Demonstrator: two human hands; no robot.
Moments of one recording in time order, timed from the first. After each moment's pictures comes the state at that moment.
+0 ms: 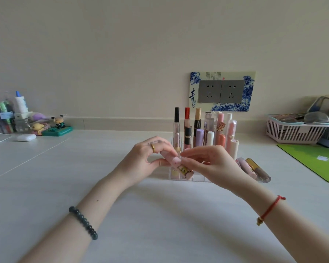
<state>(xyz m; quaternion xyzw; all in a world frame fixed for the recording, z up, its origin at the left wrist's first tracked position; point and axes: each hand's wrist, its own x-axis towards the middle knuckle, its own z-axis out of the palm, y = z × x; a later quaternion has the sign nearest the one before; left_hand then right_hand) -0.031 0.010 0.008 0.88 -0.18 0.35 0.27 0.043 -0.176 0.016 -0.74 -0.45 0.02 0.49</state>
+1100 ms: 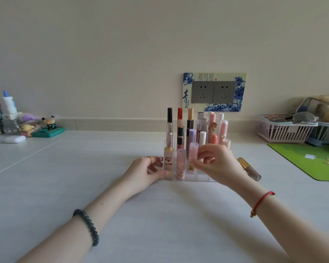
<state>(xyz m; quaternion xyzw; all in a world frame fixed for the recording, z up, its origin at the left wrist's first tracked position) -0.011 0.005 -0.029 0.91 0.05 0.22 0.35 0.075 -0.184 -0.001 -0.79 -0.40 -0.13 0.45</state>
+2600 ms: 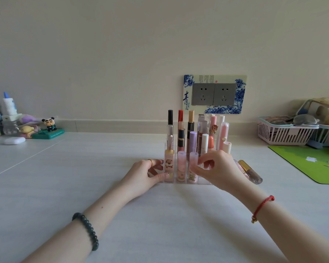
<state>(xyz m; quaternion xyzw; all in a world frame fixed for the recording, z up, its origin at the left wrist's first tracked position) -0.010 0.007 -0.030 0.91 0.05 0.21 0.35 0.072 -0.187 0.000 -0.85 -0.38 -0.15 0.34</state>
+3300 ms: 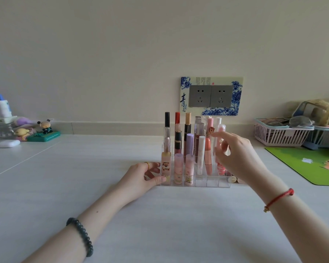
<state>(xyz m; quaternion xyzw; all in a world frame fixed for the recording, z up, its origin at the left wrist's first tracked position) -0.011 0.005 -0.028 0.91 0.05 0.20 0.35 0.092 -0.215 0.027 -0.85 -0.35 -0.25 0.31</state>
